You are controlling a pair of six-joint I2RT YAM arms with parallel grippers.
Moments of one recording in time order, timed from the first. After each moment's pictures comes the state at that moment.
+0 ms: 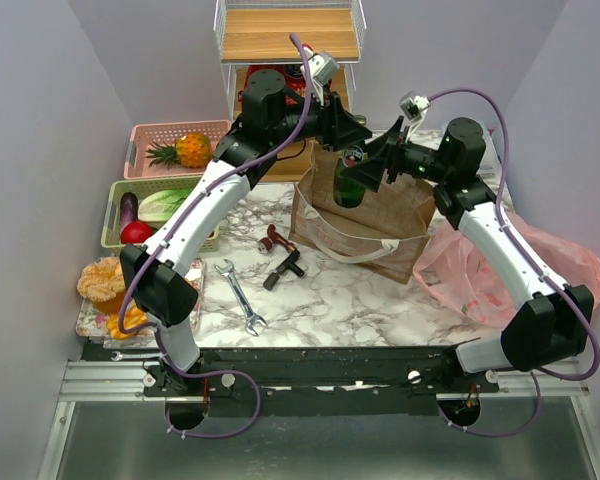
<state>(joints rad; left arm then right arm) -0.57 1.77 1.91 -0.10 0.71 -0.37 0.27 1.41 1.24 0.17 -0.92 0.35</state>
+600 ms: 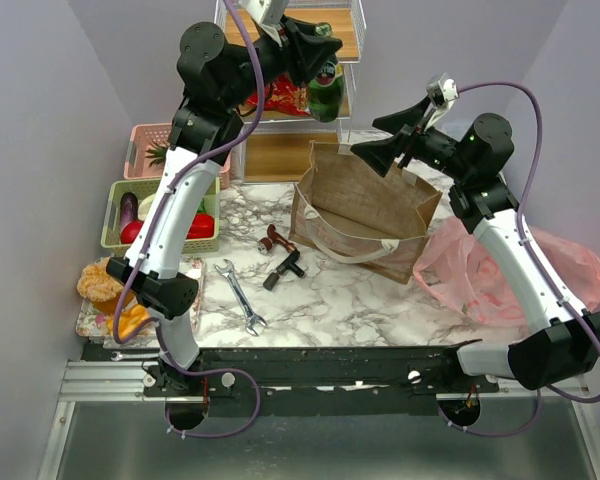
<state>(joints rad) -0.48 1.81 2.36 -0.16 0.54 -0.18 0.27 1.32 1.33 0.17 -0.72 0.24</state>
